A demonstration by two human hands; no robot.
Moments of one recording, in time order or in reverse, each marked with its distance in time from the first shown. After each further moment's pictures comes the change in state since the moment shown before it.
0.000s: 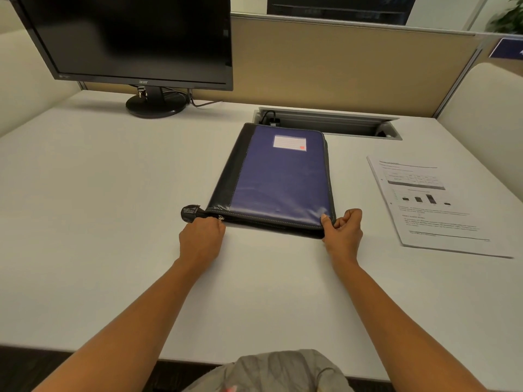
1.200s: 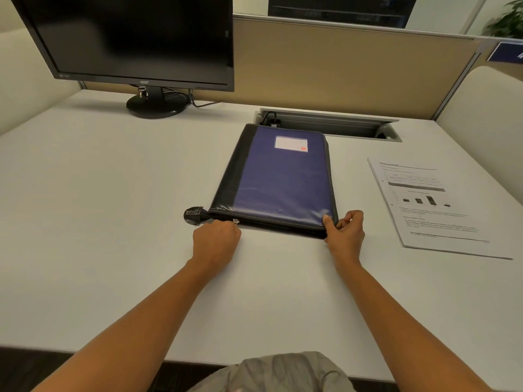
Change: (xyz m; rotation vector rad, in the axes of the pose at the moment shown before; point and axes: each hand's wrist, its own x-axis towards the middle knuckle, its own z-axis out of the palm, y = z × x) left_hand -0.004 0.013 0.008 0.276 -0.021 0.190; right_hand 0.002 0.003 0.000 0.006 -0.008 -0.006
